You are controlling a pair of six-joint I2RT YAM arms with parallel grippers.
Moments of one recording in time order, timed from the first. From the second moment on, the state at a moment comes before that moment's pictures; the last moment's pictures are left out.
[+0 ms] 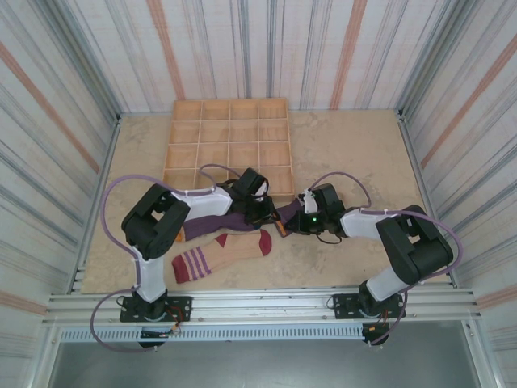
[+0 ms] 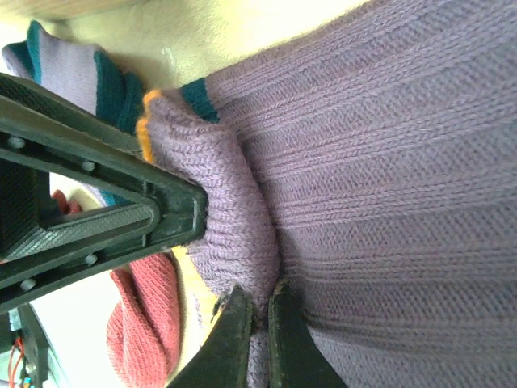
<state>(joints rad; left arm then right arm) -0.74 1.92 1.11 -0.21 0.45 -0.87 0.46 1.55 0.54 0.07 -0.54 0.57</state>
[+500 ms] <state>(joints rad) -0.75 1.95 1.28 -0.39 0.45 -0.86 0.81 1.18 0.55 -0.20 0.01 0.48</state>
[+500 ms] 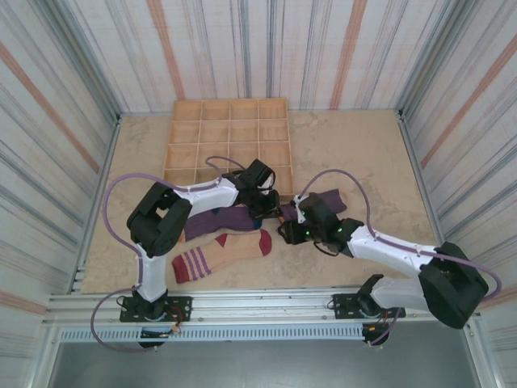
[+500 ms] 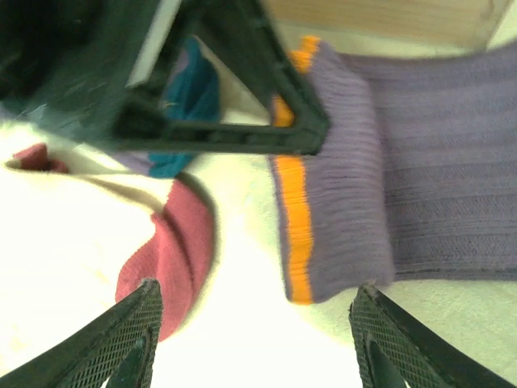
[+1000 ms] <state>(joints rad) -0.75 1.99 1.34 -0.50 0.49 -0.83 1.19 1.42 0.60 -0.20 0.70 0.27</state>
